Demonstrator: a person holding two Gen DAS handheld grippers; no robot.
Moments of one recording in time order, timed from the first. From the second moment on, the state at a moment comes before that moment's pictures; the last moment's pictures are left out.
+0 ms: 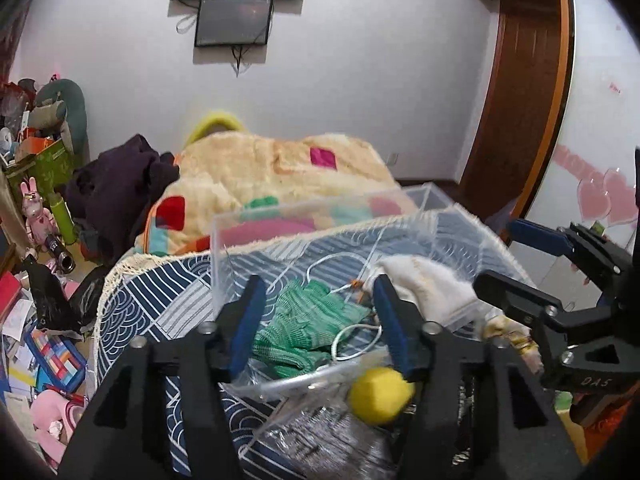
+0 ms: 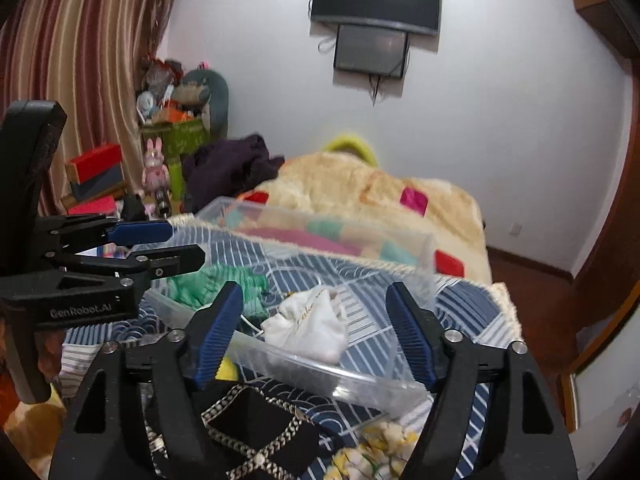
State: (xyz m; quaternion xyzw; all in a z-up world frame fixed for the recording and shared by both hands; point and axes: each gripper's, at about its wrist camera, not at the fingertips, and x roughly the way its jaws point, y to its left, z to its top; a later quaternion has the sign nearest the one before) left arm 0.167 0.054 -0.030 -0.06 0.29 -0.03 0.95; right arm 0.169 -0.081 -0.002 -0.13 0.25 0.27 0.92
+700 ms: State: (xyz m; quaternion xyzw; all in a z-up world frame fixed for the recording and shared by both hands) left arm 0.079 0.025 -0.061 -0.03 0.30 -0.03 0.95; right arm 0.132 -0.151 -0.040 -0.07 0.29 0.21 0.93
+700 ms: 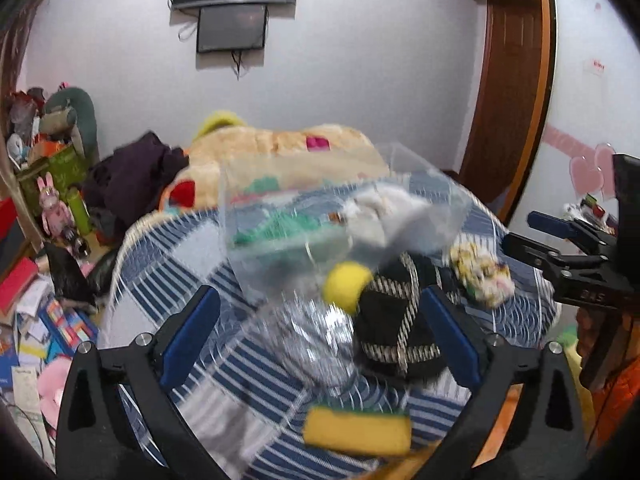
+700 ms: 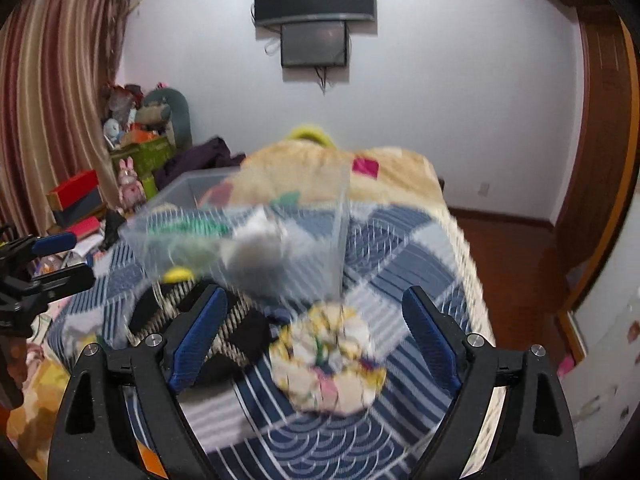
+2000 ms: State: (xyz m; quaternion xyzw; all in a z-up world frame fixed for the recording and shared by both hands) left arm 0.047 0.031 -0.065 -0.02 0.29 -0.04 0.95; right arm 0.115 -0.166 -0.048 -0.07 0.29 0.22 0.93
